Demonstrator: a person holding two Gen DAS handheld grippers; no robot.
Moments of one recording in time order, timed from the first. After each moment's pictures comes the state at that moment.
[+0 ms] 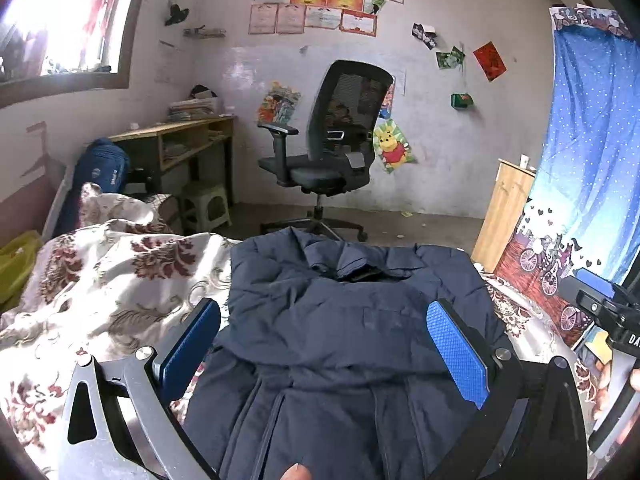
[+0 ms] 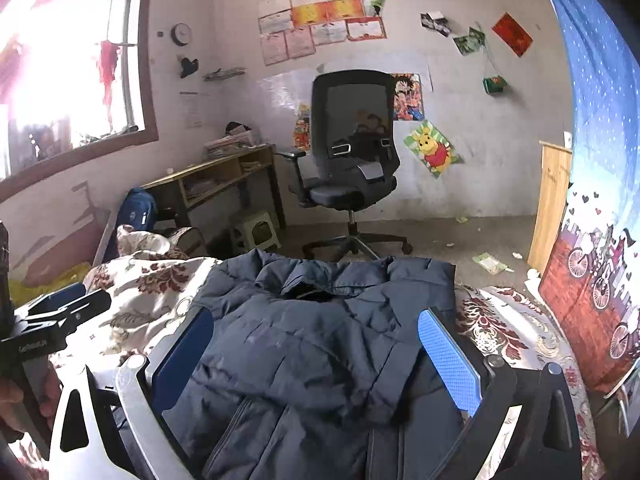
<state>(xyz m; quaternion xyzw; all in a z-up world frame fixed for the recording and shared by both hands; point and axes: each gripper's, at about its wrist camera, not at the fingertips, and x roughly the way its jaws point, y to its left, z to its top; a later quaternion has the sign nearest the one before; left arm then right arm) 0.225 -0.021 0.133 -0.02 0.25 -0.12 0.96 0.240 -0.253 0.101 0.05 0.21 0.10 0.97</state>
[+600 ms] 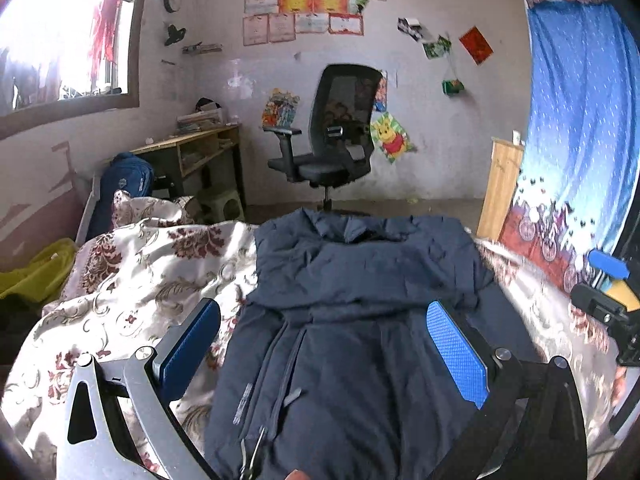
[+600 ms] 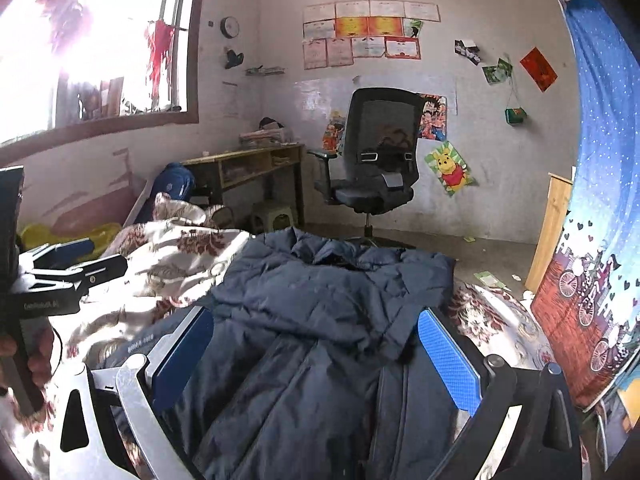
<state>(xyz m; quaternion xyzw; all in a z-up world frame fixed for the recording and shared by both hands) 0.115 -0.009 0.125 0.04 0.25 -0.11 0.96 0.120 -0.225 0.082 -0.01 0.20 0.12 0.97</state>
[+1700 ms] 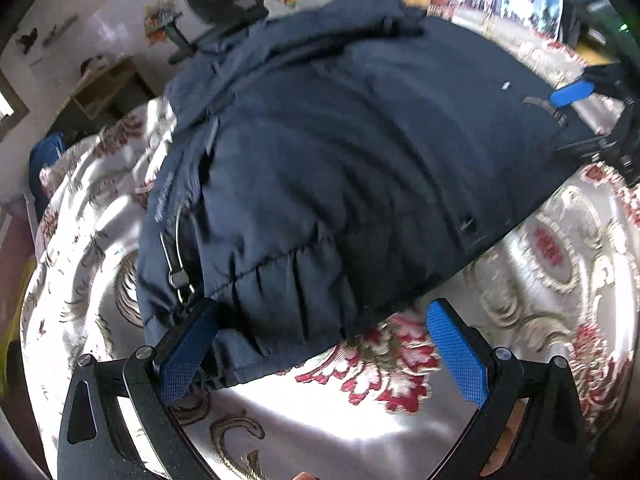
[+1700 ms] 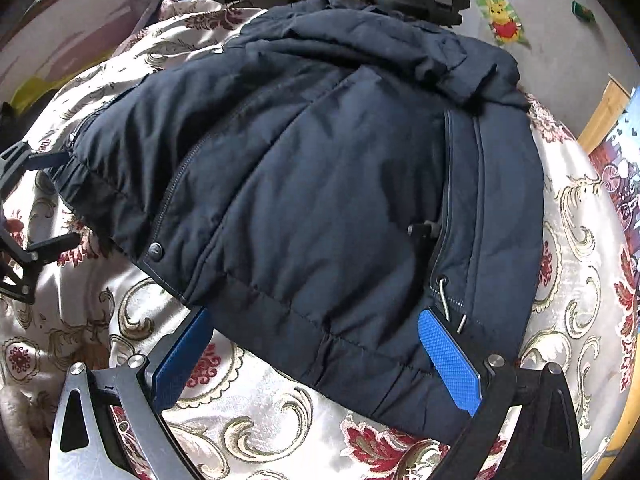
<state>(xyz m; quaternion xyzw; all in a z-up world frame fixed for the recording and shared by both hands) 0.069 -0.009 -0.080 0.28 0.46 -0.19 0.82 0.112 -0.205 -0.094 -0.08 0.51 0.16 0.84</state>
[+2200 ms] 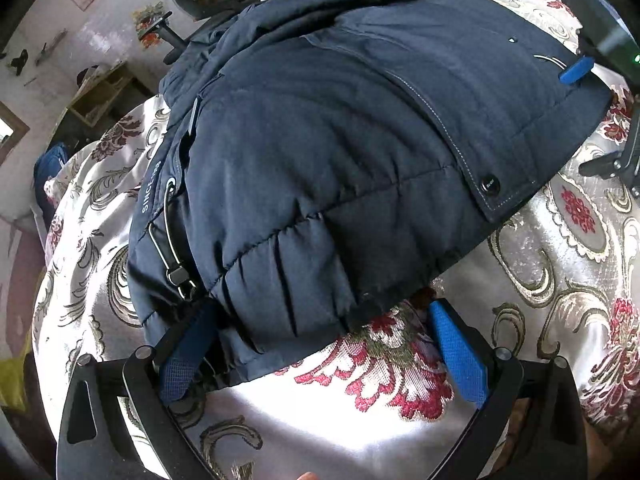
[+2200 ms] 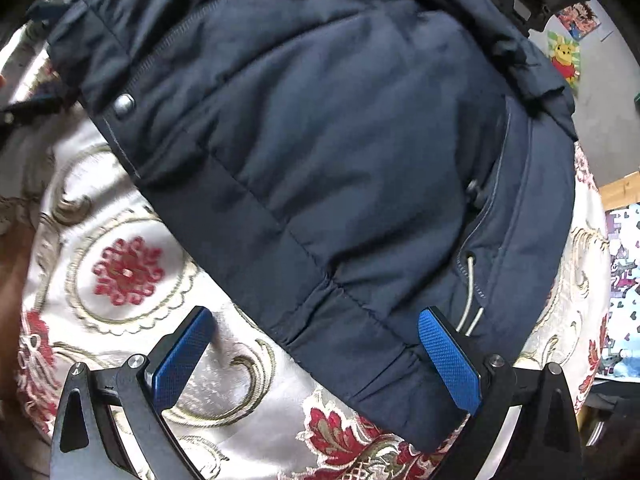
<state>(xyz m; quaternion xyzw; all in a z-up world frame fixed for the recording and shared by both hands) 0.070 -0.009 -0.105 0.32 0.46 -0.18 0.81 0.104 -0.175 -0.148 -0.28 0.57 0.16 0.76</state>
